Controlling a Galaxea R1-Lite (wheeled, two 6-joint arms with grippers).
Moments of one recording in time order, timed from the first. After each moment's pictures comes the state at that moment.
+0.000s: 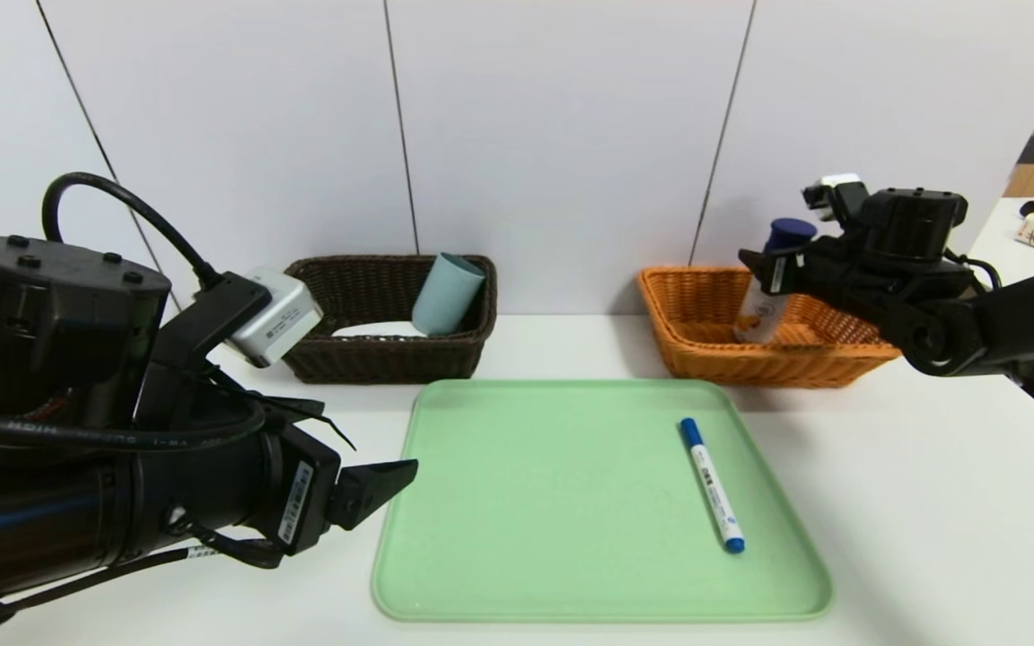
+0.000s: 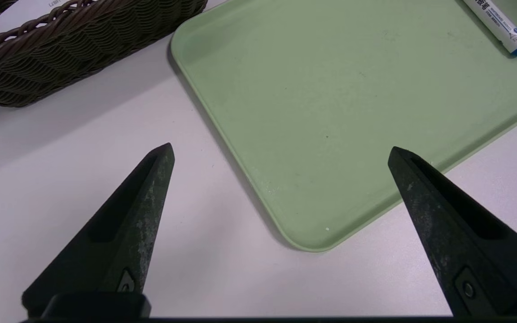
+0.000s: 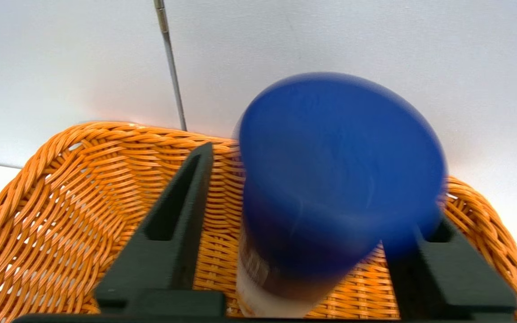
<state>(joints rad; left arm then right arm) -0.68 1.31 -0.82 0.01 0.11 -0.07 0.02 2.10 -1.27 -0.71 0.06 -0.10</state>
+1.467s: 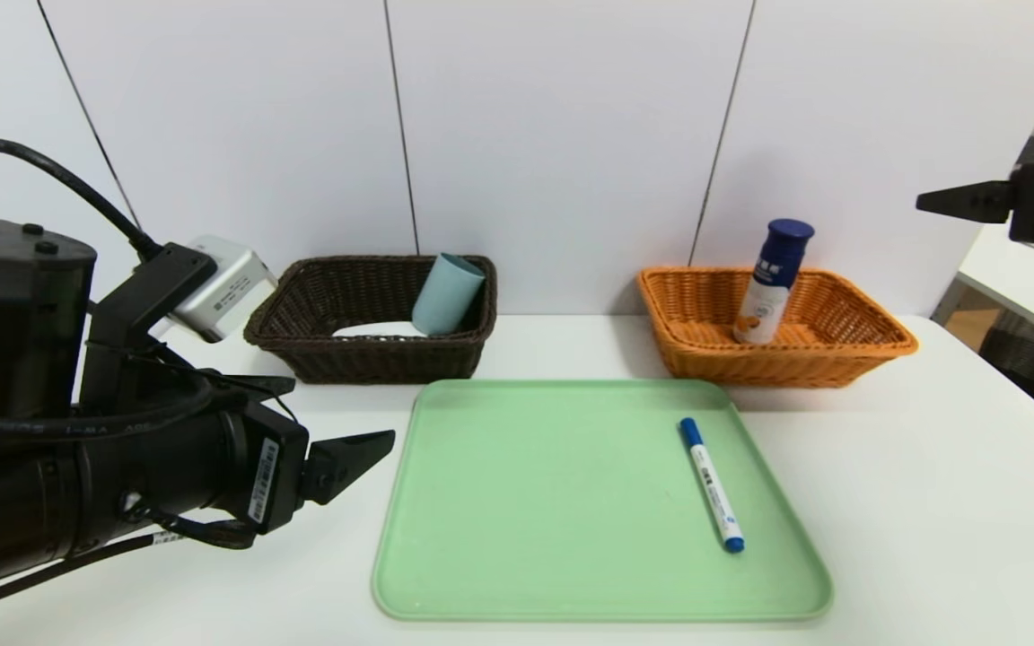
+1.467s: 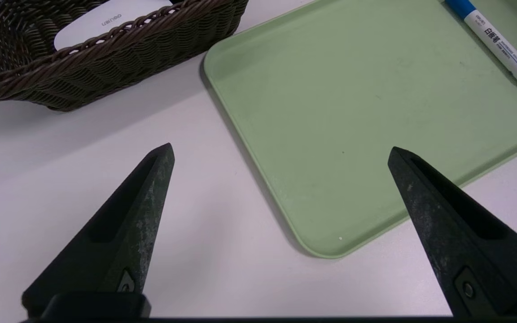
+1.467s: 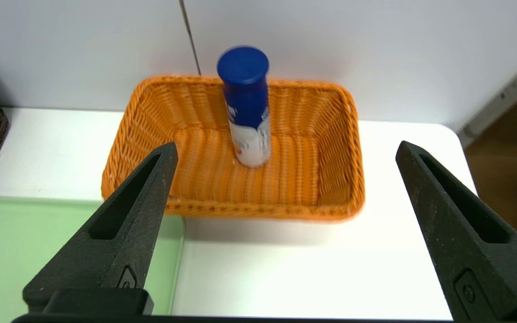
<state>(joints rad) -0.68 1.26 -0.83 0.01 0.17 -0.08 -0.09 1.44 -1.27 0.11 0.10 -0.05</state>
